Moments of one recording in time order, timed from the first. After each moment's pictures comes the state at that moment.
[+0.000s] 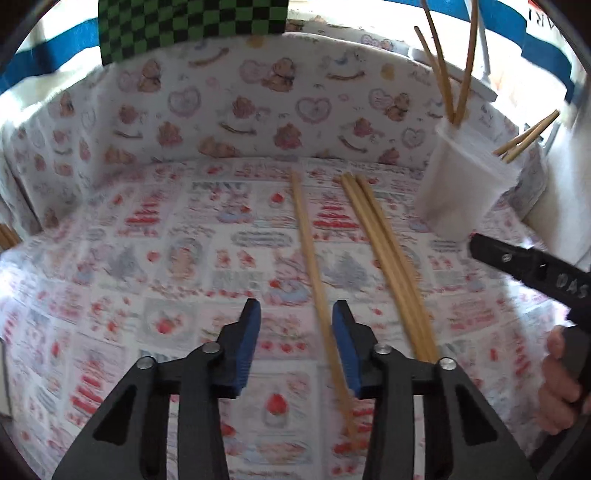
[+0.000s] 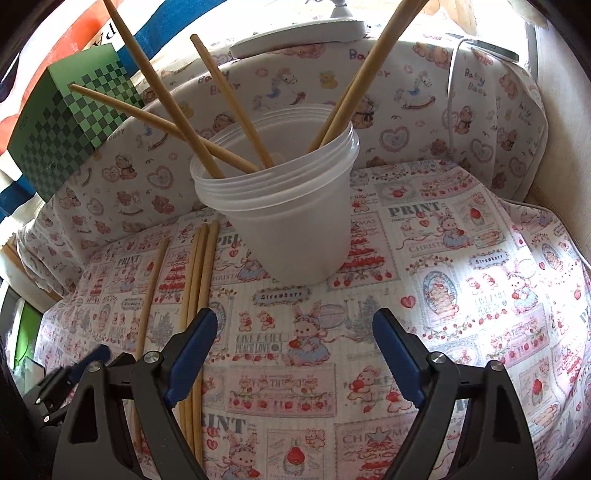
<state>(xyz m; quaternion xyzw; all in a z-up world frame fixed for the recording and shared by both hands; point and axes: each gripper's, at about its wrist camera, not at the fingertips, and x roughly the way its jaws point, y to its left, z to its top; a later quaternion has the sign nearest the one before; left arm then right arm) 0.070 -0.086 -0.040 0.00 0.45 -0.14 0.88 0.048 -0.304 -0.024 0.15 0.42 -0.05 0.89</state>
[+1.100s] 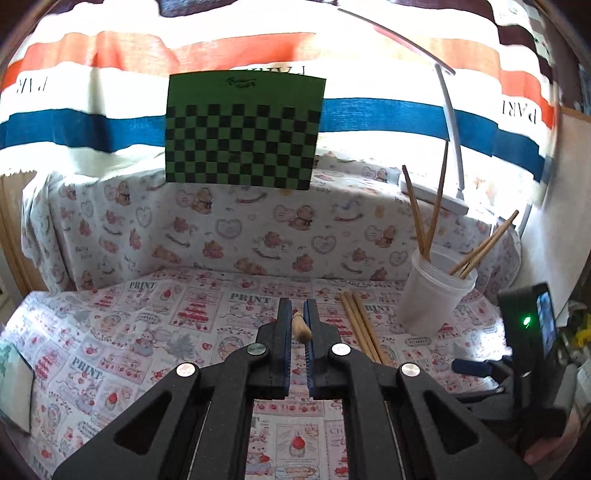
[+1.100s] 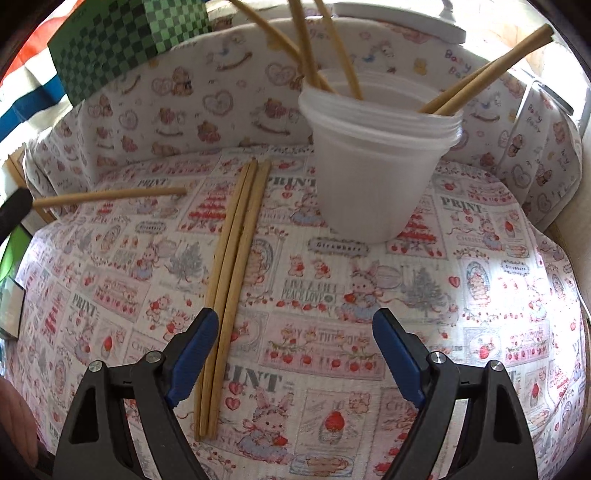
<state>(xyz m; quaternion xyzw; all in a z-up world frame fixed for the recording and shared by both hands) 0.032 -0.047 0.037 -0.05 0.26 -0.13 0.96 0.047 -0.243 -0.036 0.03 0.48 -0.01 0.88</state>
